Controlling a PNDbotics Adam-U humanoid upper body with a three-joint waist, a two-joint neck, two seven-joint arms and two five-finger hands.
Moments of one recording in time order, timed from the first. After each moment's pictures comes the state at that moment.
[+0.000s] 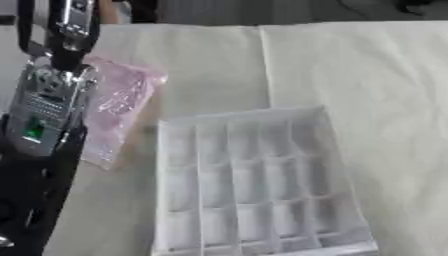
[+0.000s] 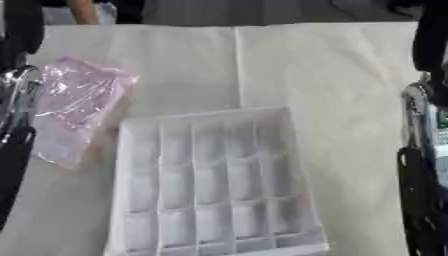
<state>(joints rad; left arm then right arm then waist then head) -0.52 0.38 -0.03 -1.88 0.03 -0.47 0.02 -0.55 -0.22 -0.02 -1.88 -0.07 -0.65 0.24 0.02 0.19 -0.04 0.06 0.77</state>
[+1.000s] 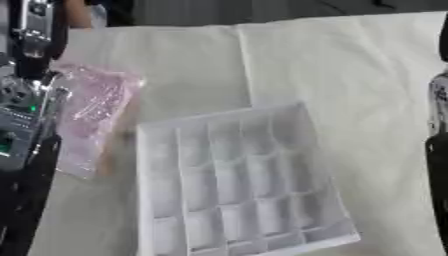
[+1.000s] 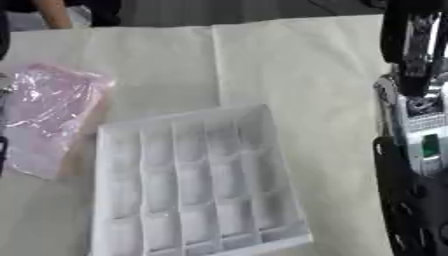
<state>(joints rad) -0.52 0.39 -0.03 -1.88 0.03 -0.46 0.03 -0.55 -0.22 -0.02 -1.88 -0.08 -0.65 0.26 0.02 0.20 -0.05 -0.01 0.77</state>
